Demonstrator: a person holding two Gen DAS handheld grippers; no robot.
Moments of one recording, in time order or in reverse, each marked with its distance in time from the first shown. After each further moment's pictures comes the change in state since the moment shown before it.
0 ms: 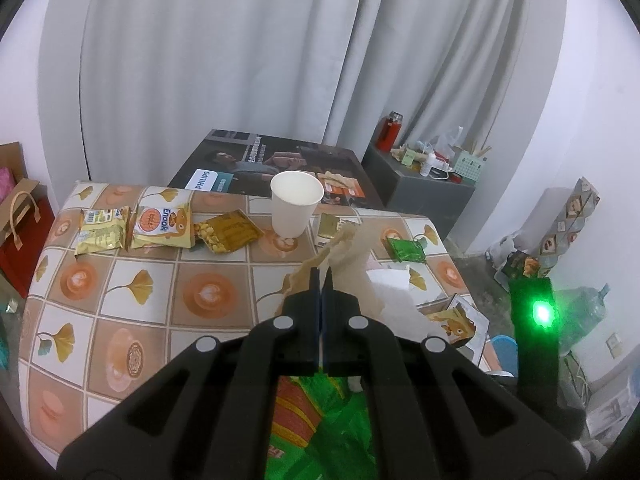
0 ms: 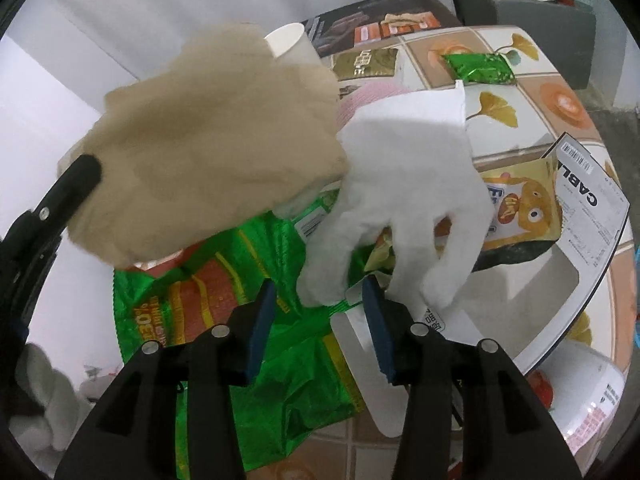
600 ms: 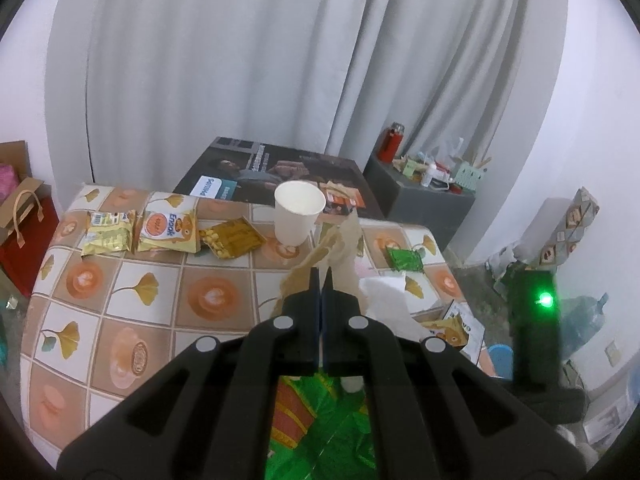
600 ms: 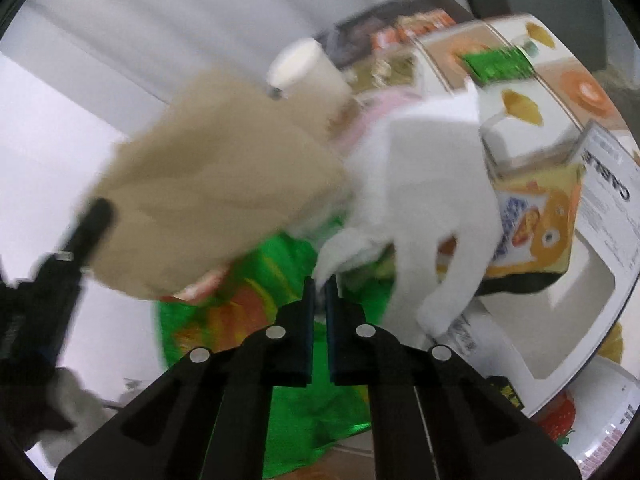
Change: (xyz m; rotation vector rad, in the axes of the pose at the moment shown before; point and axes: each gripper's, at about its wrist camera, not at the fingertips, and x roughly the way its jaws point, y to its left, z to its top) left arm -0.016 0.000 0.001 -0.025 -0.044 -0.002; right arm -0.018 -0.006 0.008 0.025 -0.071 0.217
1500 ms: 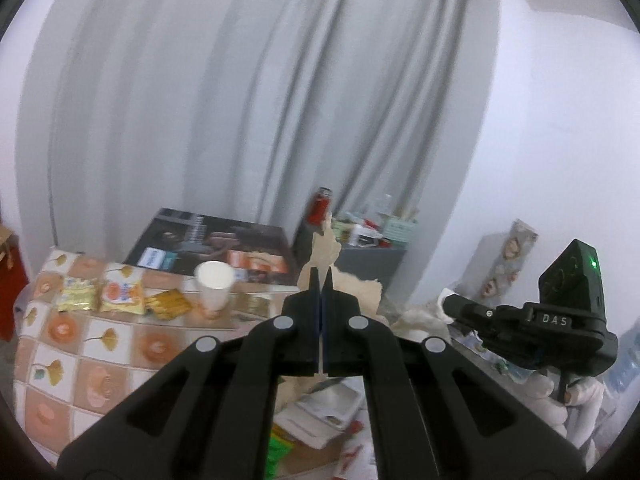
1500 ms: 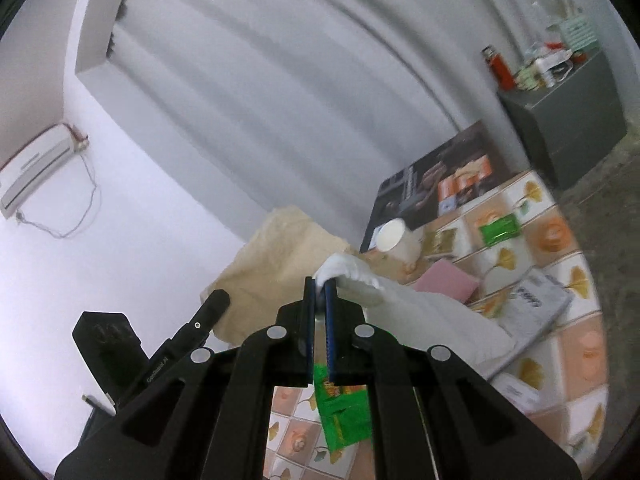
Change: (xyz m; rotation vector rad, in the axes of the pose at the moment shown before) left arm -0.111 -0.093 0.029 0.078 -0.207 -0.210; right arm -0.238 -0.003 -0.011 -0.020 -0.421 0.258
